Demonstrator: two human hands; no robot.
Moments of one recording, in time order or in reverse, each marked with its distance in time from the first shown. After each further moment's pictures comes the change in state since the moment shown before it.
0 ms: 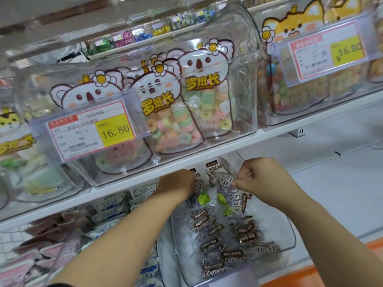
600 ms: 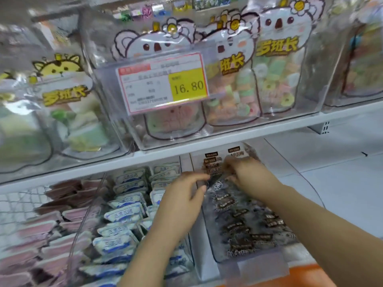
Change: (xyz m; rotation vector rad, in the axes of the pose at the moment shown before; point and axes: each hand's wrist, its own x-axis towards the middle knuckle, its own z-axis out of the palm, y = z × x) left_hand -0.108 -0.028 0.013 -0.730 0.322 0.050; right_hand 0.028 -0.034 0.080 -0.379 -0.216 -0.233
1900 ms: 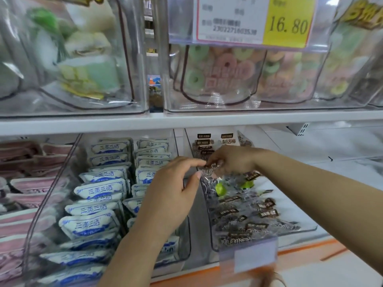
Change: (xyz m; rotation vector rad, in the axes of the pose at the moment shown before) left_hand -0.014 -0.024 0.003 -0.219 0.030 0.029; right_hand 0.044 -0.004 -0.002 0.028 -0.605 0.015
